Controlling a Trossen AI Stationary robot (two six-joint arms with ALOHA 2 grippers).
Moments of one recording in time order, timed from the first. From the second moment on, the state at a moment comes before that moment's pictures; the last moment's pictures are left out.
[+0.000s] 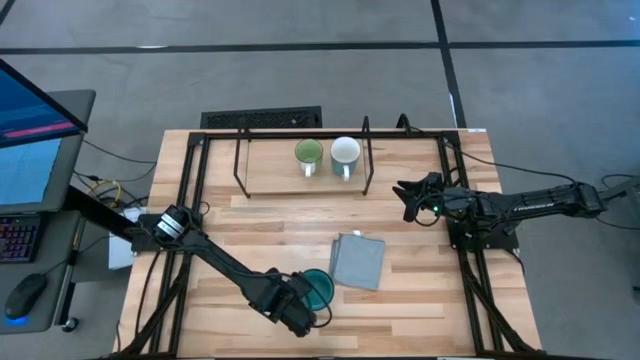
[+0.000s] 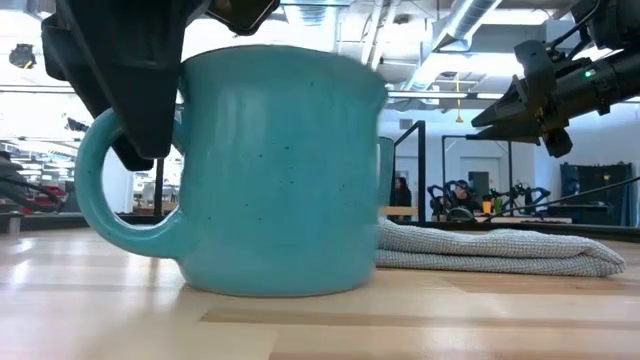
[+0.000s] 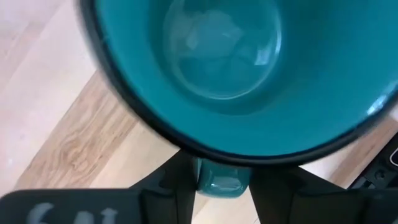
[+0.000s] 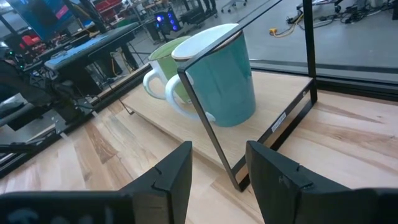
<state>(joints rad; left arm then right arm) -0.58 2.05 1.62 -0.95 -0.15 -1.26 0.04 0.49 0.16 0.04 0.56 0.52</state>
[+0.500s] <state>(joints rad) -0.58 2.05 1.62 -0.95 -0.18 -1.33 0.04 0.49 0.16 0.04 0.57 0.52</state>
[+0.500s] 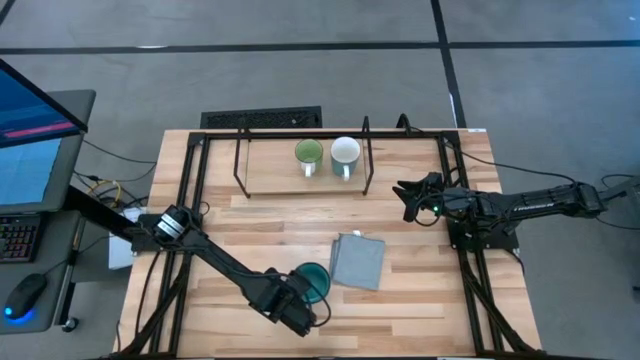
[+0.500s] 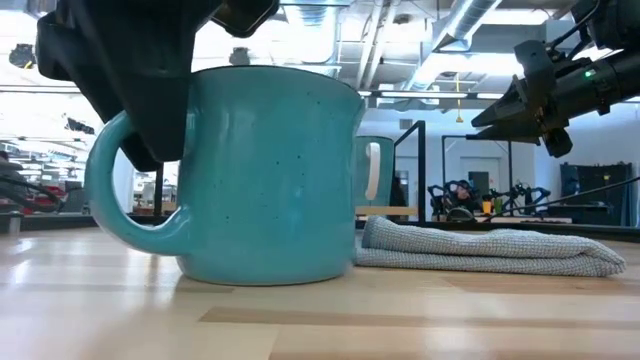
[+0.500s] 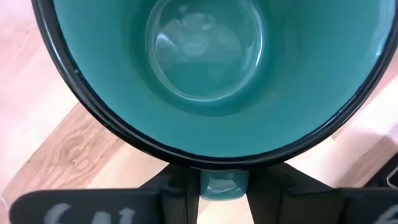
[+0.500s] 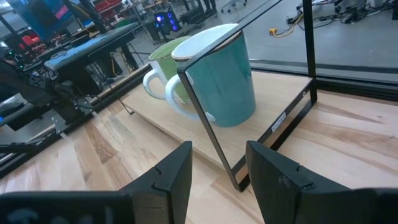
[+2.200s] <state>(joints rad) -0.25 1.93 1.63 -1.13 -0.36 -1.60 0.04 0.49 0.16 0.03 0.26 0.52</state>
